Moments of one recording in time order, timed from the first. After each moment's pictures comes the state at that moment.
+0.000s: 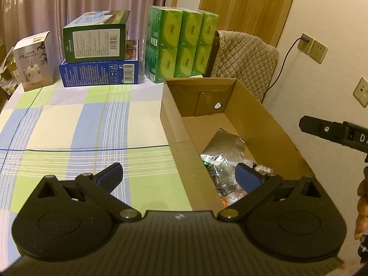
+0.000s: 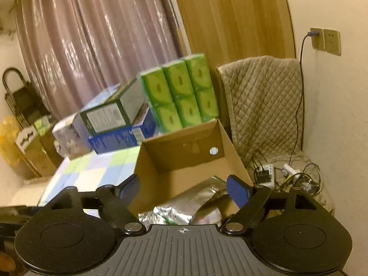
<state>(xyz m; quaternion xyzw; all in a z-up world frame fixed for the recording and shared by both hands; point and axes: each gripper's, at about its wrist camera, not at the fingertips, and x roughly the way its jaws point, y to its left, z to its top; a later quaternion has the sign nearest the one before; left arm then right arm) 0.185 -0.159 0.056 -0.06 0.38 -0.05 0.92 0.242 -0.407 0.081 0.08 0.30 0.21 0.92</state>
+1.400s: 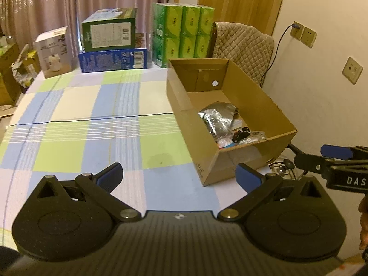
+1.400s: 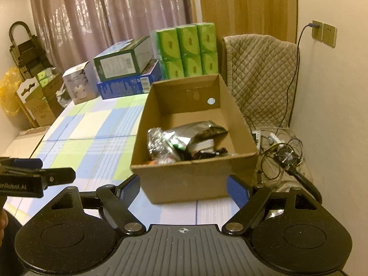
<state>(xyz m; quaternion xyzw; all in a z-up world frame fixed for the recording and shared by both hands) 0.067 -0.169 0.071 -0.04 0.39 -0.03 0.92 0.117 -0.405 0.072 -0.01 0.37 0.21 0.90</state>
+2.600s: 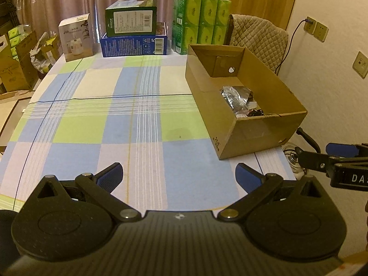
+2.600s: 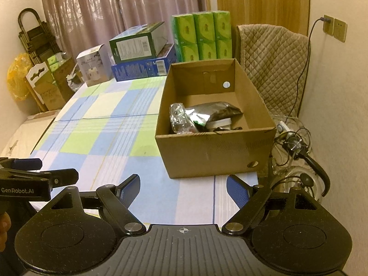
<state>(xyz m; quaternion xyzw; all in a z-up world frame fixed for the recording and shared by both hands) 0.019 -0.158 0.059 -0.05 0.41 0.02 0.91 0.083 -0.385 0.062 -0.02 0.40 0.23 0.89</state>
